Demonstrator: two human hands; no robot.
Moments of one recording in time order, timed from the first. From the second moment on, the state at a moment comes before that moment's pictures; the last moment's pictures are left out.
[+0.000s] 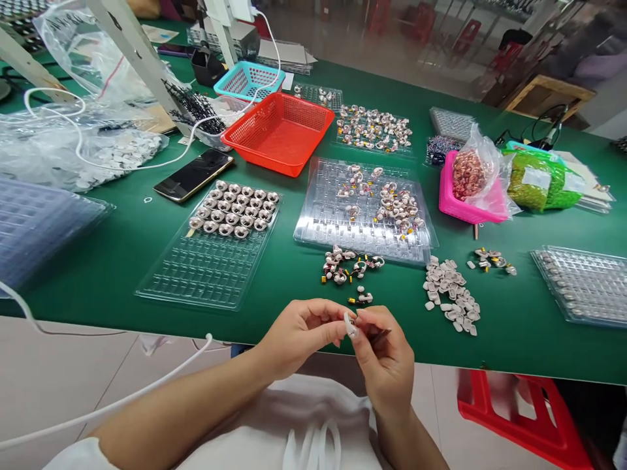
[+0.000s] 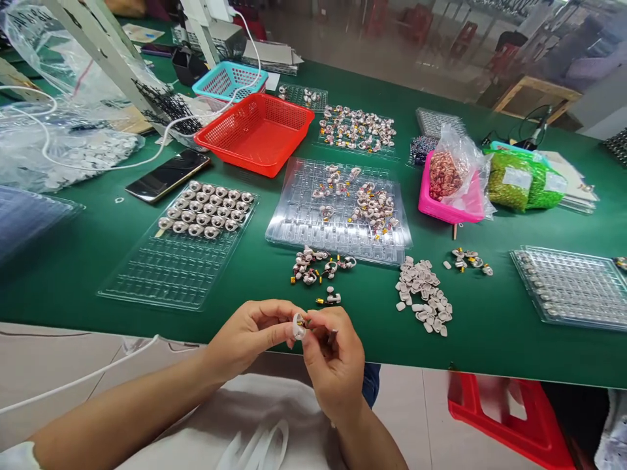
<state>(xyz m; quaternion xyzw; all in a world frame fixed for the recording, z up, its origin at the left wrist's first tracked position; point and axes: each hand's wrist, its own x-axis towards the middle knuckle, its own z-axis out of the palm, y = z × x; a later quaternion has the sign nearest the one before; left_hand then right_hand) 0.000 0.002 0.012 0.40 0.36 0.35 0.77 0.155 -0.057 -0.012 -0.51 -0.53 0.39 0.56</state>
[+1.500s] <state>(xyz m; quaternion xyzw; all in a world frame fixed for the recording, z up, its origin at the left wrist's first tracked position) 0.006 -0.004 0.005 0.35 0.38 0.32 0.79 0.177 -0.058 -0.012 -0.47 -0.67 0.24 0.53</state>
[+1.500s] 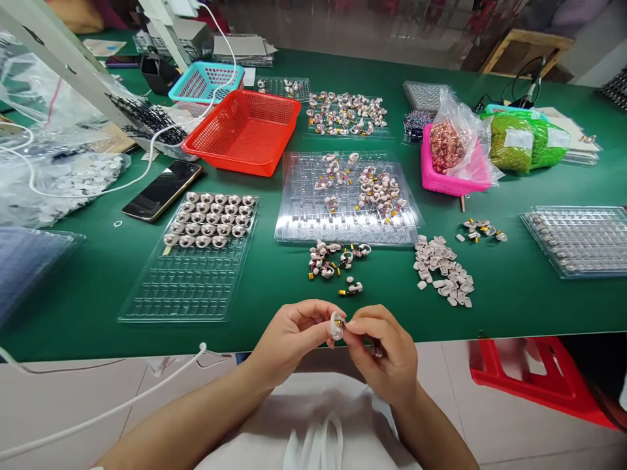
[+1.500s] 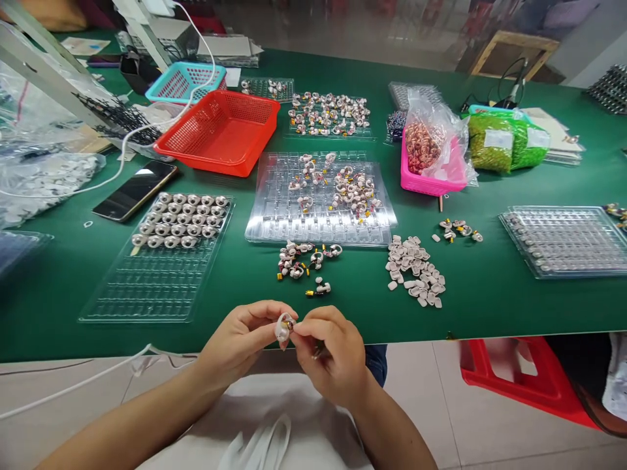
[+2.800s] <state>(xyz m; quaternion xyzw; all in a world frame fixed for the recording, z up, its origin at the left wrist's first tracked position) 0.017 0.011 -0.002 0.20 0.38 0.24 0.87 0.289 -0.074 0.014 -0.77 -0.49 0.08 0.39</state>
